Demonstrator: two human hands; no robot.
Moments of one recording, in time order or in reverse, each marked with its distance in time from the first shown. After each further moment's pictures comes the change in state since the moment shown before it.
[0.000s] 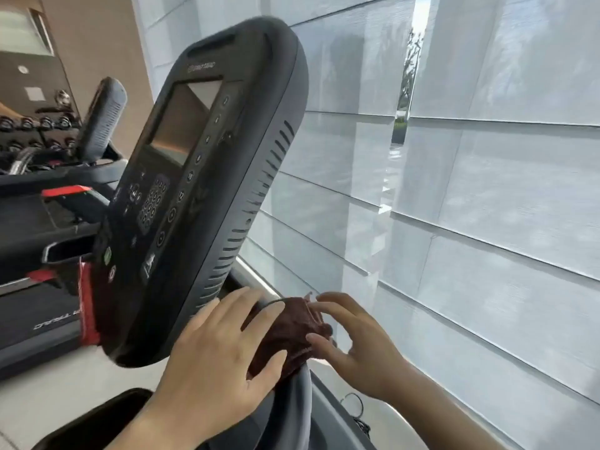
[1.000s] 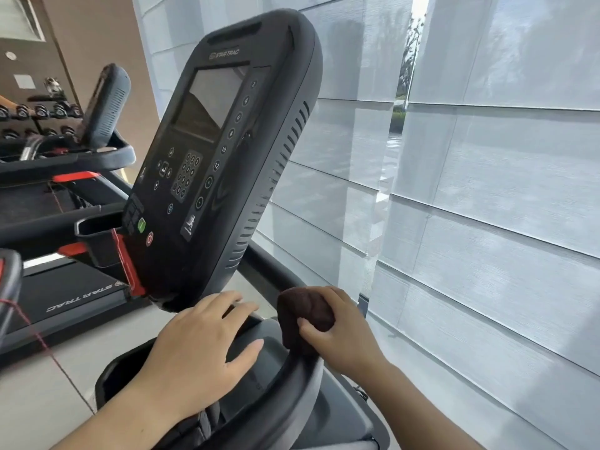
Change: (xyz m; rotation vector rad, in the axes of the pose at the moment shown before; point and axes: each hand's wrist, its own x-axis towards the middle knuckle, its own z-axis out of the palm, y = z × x) left_hand -0.070 -0.018 -0.033 0.045 -0.133 -0.061; right_hand -0.038 -0.055 0.045 0.116 0.117 0.239
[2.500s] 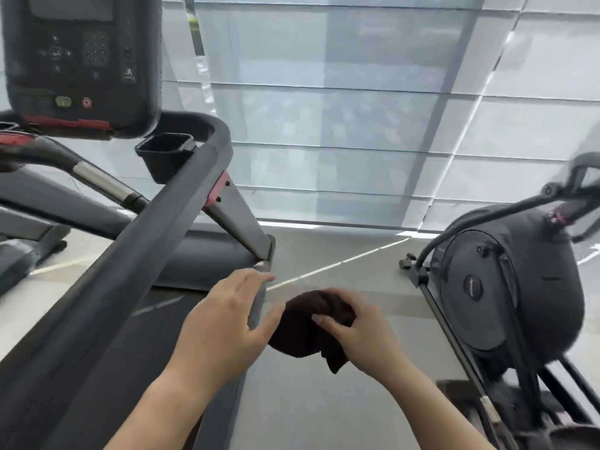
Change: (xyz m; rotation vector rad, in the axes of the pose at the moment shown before) left_hand -0.534 -0.083 -0.132 -0.689 -0.189 0.553; right_hand -0.617 -0.376 0.213 0.074 0.559 0.560
